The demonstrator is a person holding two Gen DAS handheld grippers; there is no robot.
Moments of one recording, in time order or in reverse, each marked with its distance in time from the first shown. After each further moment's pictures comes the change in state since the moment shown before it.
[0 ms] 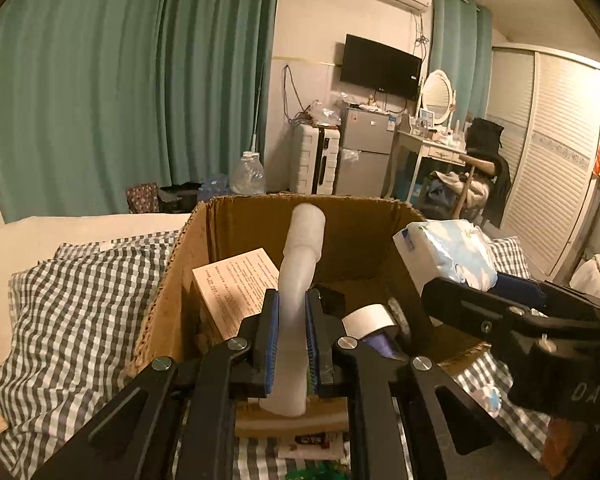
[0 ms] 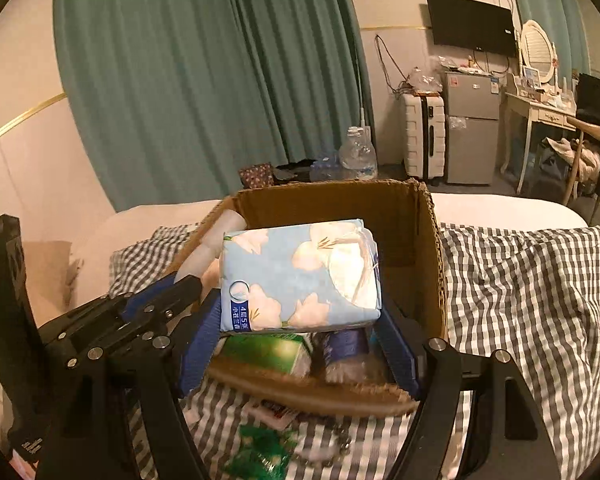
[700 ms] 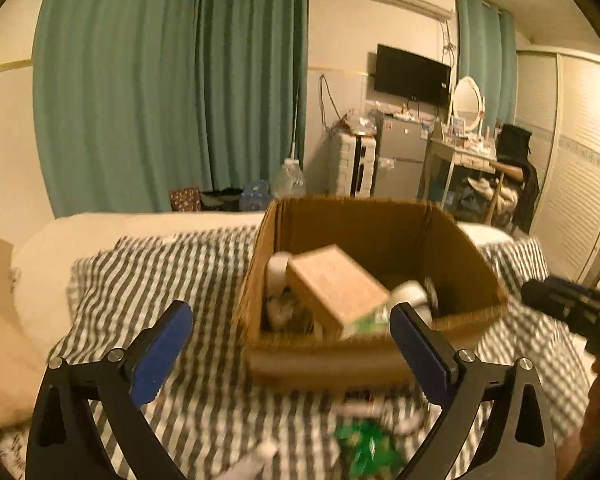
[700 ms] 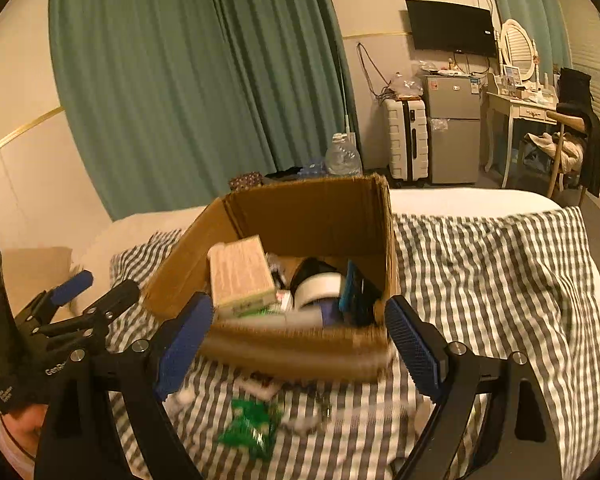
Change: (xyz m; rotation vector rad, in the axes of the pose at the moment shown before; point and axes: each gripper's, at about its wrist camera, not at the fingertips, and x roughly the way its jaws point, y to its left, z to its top) left arm -0.074 0.028 -0.028 -0.014 -0.018 0.143; right arm -0.072 -0.001 -0.032 0.014 -0.022 -0.028
